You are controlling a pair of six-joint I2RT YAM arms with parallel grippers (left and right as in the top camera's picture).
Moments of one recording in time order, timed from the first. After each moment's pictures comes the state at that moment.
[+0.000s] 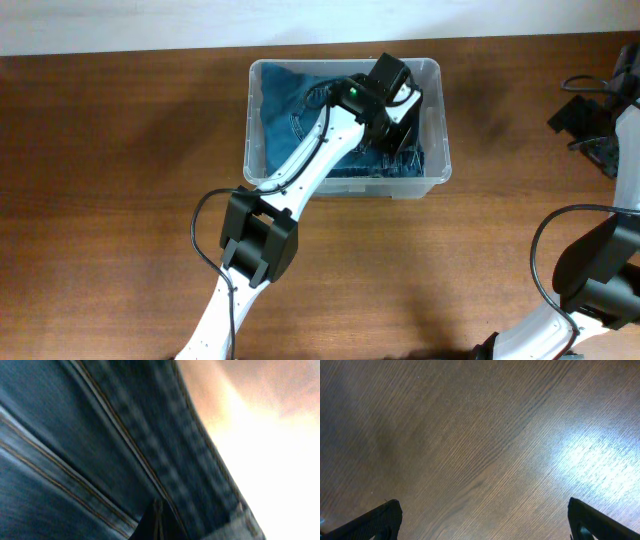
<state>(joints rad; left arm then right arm) -0.66 2.51 2.45 -1.05 0.24 -0.05 -0.45 1.92 1.81 -1.17 0.13 0.48</state>
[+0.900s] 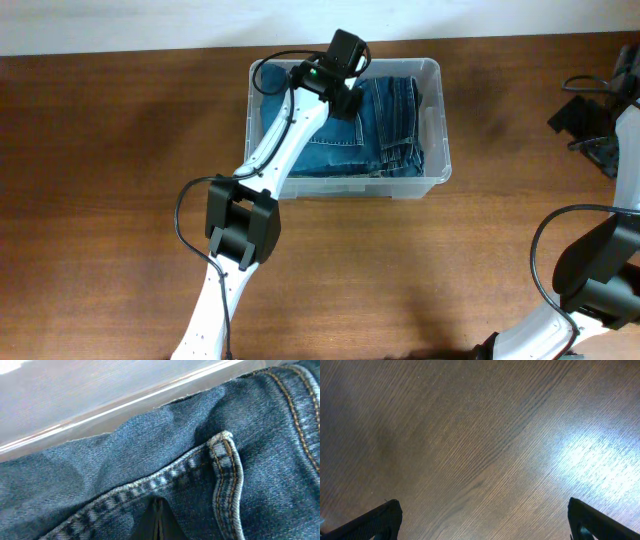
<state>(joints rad) -0.51 2.58 2.52 -1.00 -0.07 -0.09 -0.45 1.92 1.81 -1.17 0.13 0.48</state>
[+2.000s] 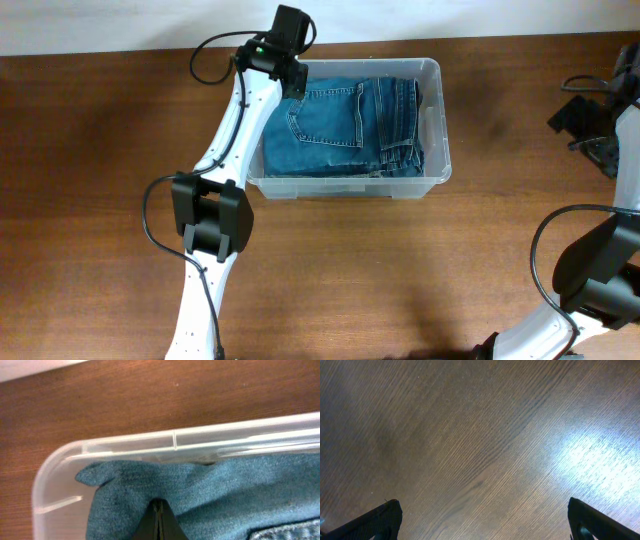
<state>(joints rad) -0.35 2.54 2.53 -1.06 -0.24 -0.11 -0.45 1.92 1.81 -1.17 0.13 0.48</state>
